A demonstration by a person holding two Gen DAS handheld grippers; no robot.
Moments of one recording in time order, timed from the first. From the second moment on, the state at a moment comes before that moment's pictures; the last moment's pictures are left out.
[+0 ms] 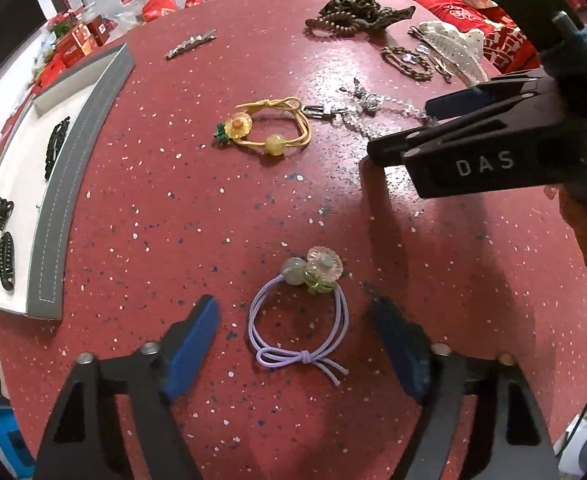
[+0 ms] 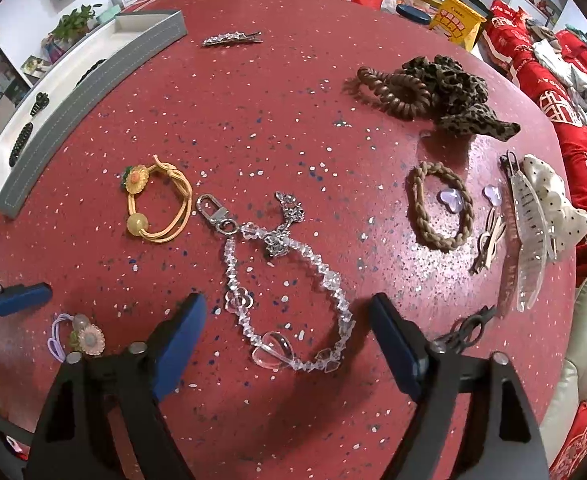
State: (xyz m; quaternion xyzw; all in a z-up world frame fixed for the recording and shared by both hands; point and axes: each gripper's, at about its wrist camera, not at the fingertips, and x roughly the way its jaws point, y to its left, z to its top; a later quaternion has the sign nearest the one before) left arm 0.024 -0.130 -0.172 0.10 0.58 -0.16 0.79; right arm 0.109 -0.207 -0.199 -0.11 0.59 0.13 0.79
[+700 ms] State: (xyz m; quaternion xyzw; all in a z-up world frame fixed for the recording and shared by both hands) left arm 0.039 -0.103 -0.149 0.03 0.60 -0.19 0.78; right arm 0.083 -0.232 -0.172 0.06 0.61 0.12 0.78
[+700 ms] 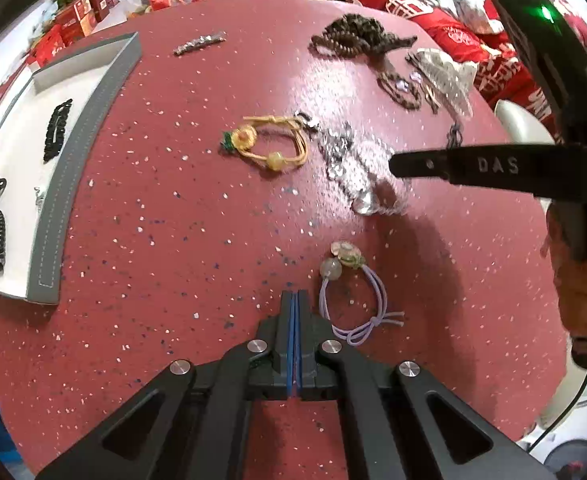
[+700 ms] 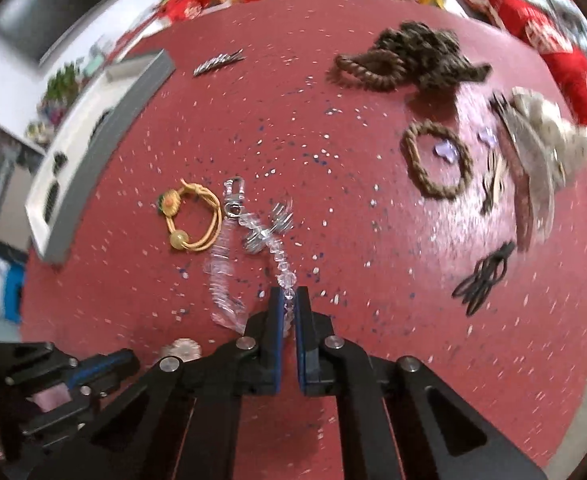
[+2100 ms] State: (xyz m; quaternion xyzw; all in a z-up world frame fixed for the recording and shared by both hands) left arm 0.126 -0.125 -0.164 0.03 0.57 -0.12 0.81; right arm 0.042 -0.288 -0.103 0.23 0.55 0.13 0.79
